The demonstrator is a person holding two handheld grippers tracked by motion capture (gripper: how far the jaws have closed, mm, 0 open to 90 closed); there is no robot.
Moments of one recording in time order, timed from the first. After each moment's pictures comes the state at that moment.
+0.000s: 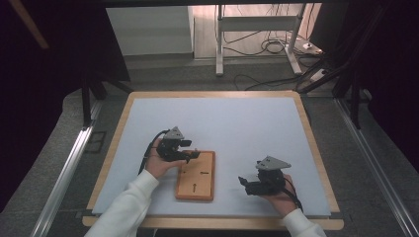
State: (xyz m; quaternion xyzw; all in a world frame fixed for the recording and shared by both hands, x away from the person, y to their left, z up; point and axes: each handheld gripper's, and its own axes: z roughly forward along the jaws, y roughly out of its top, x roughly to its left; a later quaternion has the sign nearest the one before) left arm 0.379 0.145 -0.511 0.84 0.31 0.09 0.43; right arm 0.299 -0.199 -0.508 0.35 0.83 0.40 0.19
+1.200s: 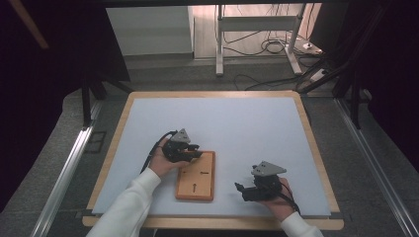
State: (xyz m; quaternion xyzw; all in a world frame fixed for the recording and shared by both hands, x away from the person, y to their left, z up) left arm 0.388 0.131 -0.523 0.87 0.26 0.09 0.42; right arm 0.287 -0.190 -0.514 0.33 0.84 0.40 0.18
